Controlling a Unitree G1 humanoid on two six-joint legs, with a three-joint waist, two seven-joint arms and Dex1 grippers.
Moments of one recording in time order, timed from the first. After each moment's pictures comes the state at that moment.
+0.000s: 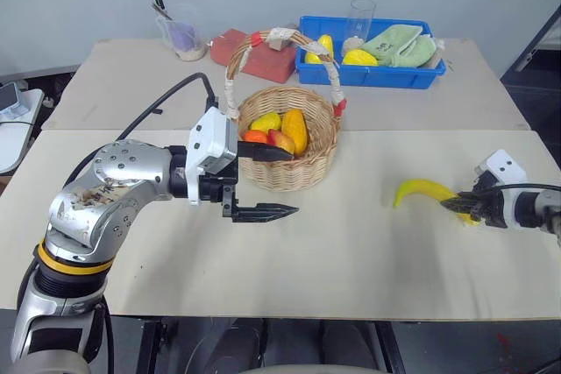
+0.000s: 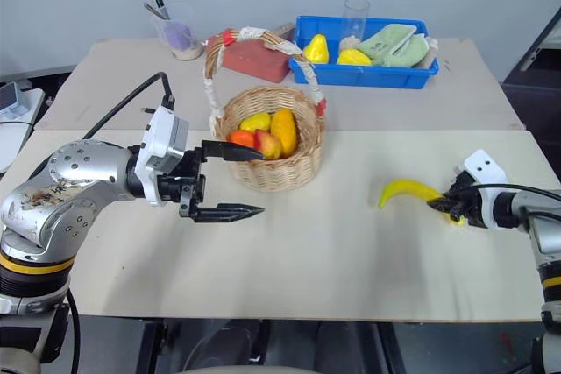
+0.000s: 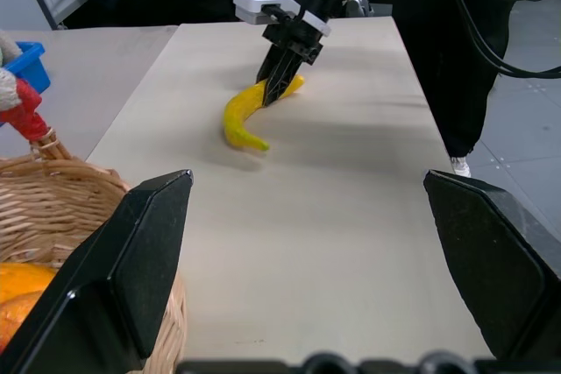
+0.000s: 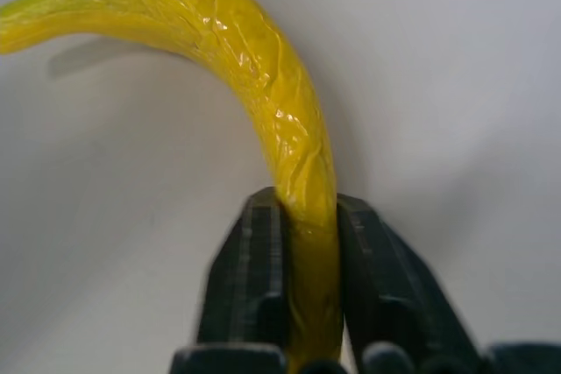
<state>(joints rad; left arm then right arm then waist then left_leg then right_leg) -0.54 0.73 -0.06 -0.46 -0.67 0.65 -1.06 -0.36 -1.01 -0.05 0.37 0.22 0.46 1.07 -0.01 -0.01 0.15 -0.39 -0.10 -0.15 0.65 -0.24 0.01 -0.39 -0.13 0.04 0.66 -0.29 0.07</state>
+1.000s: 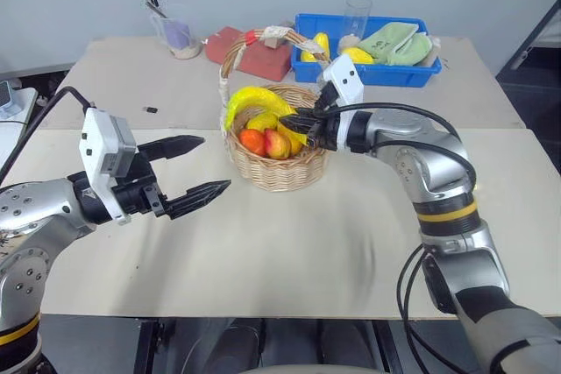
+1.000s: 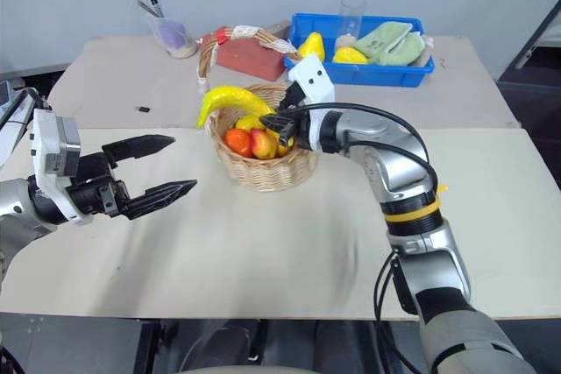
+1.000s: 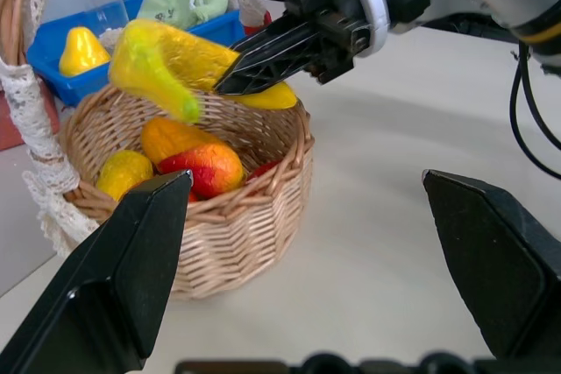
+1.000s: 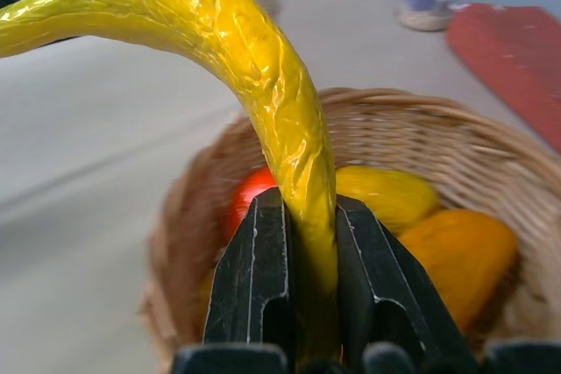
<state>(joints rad) -0.15 0.84 0.43 -0.62 -0.87 0.75 -0.79 -0.88 -0.35 0.16 0.05 0.33 0.74 0.65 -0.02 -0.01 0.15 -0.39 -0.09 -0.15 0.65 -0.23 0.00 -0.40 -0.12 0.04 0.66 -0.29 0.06</state>
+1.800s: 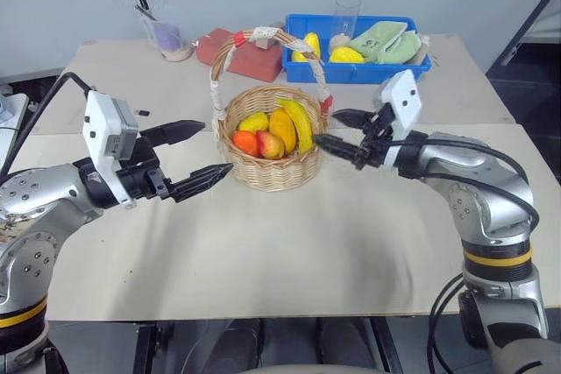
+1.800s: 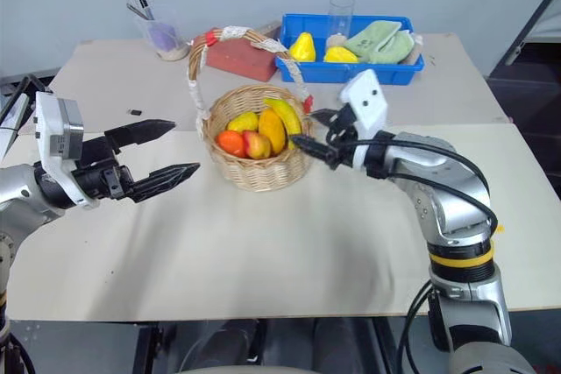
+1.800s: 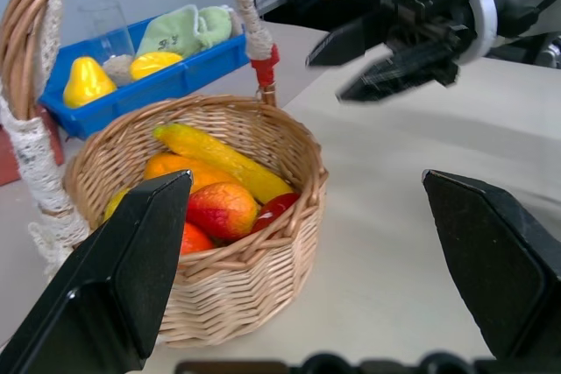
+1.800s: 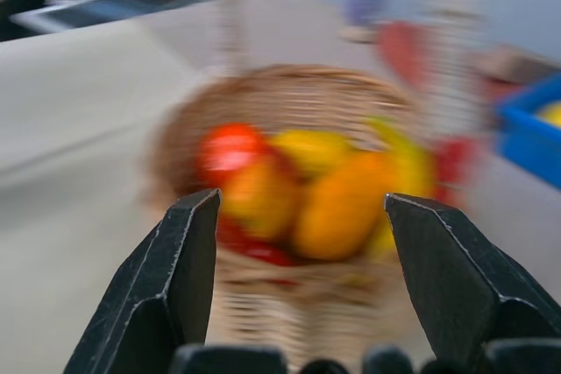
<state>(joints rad) -0.24 0.84 0.34 -0.55 -0.86 0.72 -0.78 -0.62 -0.51 -0.01 -0.26 0.40 0.75 0.64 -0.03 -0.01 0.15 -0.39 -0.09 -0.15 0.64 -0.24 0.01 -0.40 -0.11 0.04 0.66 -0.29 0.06</state>
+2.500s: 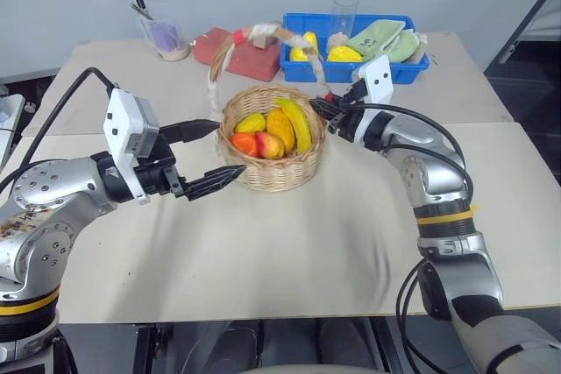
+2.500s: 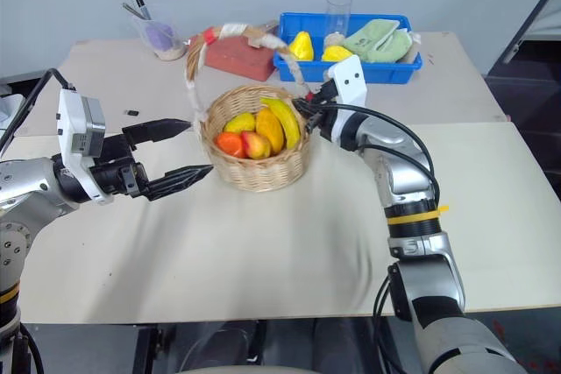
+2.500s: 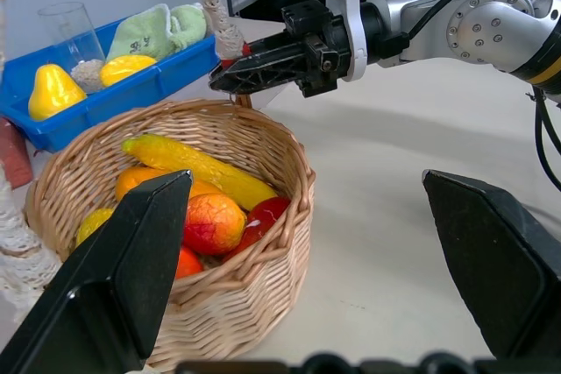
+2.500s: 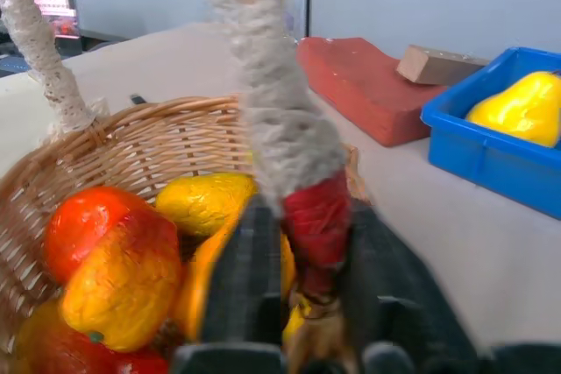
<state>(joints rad) -0.30 0.84 0.27 -0.53 -0.82 0.70 -0.79 -0.82 -0.33 0.02 0.22 0.27 0.46 0.61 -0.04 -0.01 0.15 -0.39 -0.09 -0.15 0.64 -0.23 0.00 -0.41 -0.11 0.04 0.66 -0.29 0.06</state>
